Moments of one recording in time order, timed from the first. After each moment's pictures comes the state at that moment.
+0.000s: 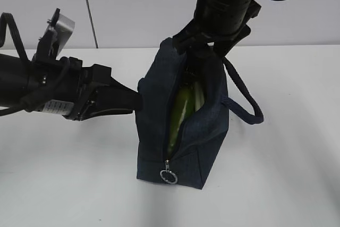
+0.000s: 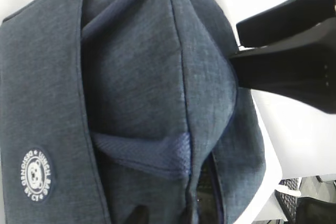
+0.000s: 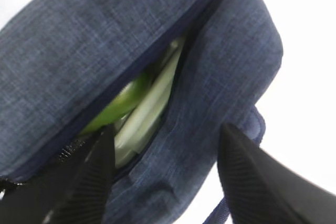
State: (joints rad) left arm -0.33 1.52 -0.78 -1.48 0.77 1.04; right arm 0.52 1.89 -1.78 -0.09 1.22 -0.04
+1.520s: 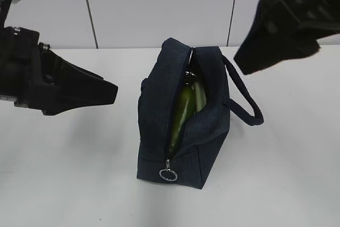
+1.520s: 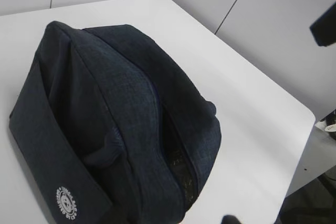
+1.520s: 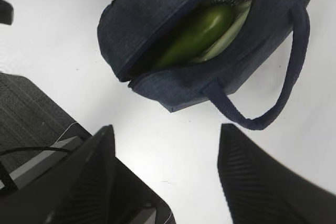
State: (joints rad) left arm -0.33 1.23 -0.78 -1.15 0.76 1.12; right arm 0.52 1.30 -1.38 0.16 1.18 -0.17
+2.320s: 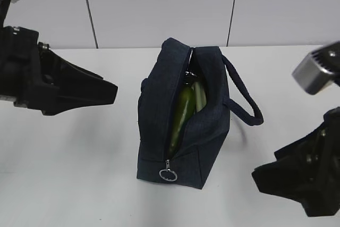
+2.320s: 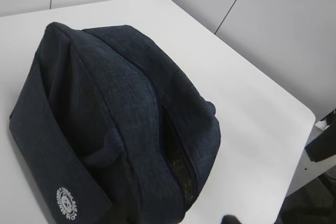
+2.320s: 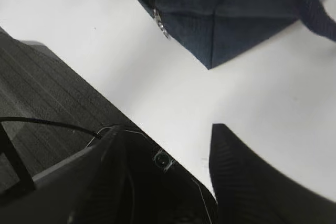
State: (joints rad) left arm -0.33 1.22 -0.78 -1.14 0.76 1.12; right arm 0.52 0.98 -0.70 0.39 0.75 -0.31
